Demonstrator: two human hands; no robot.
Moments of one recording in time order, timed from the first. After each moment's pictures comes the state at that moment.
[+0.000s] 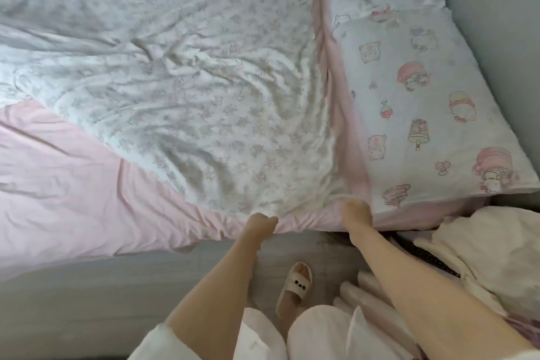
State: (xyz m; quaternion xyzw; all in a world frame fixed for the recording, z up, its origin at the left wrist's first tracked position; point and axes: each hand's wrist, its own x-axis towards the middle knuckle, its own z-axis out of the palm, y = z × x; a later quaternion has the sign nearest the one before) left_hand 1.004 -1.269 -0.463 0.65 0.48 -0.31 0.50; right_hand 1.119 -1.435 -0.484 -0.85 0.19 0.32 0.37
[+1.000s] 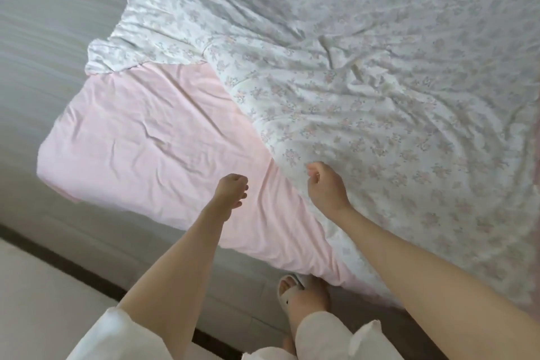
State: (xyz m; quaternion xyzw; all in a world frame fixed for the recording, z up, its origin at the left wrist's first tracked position) left_hand 0.835 -0.861 -0.471 0.47 0.66 -0.01 0.59; right_hand 0.997 -0.982 -0.470 -0.83 -0.32 0.34 0.29
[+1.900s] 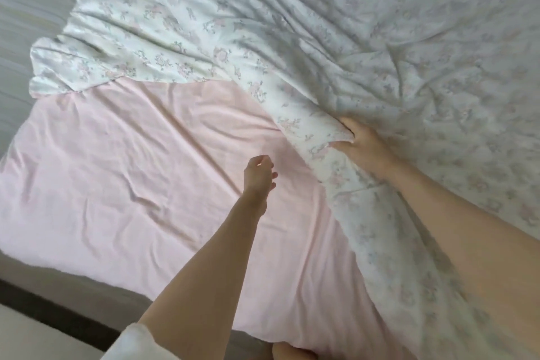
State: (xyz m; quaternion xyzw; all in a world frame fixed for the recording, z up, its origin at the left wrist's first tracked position) left_hand 0.931 -0.648 -0.573 0.36 0.65 0.09 0.67; right_hand 1.124 -0.723 -0.548 -0.78 -0.38 0.41 0.29
